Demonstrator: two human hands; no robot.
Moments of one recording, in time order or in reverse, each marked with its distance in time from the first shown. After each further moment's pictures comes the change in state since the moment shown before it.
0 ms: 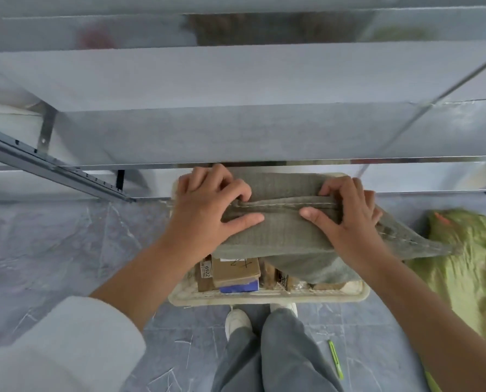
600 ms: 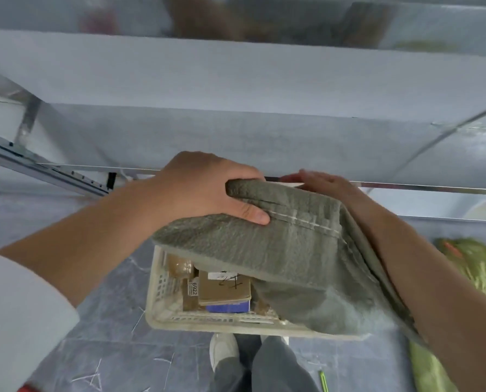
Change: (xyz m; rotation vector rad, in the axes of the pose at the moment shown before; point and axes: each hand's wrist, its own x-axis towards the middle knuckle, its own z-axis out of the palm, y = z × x) left_hand 0.101 -0.034 -0.006 -0.135 -0.570 -0.107; right_hand 0.125 -0.003 0.009 0.586 -0.610 0.212
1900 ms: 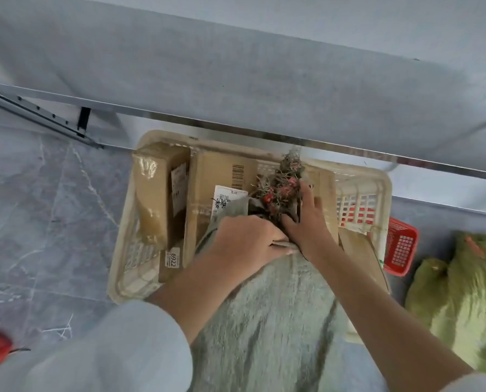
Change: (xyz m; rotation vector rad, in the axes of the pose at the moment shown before) left_hand 0.064 0.000 0.231 -0.082 -0.014 -0.130; right_hand 0.104 0.202 0.022 -0.486 0.290 0.178
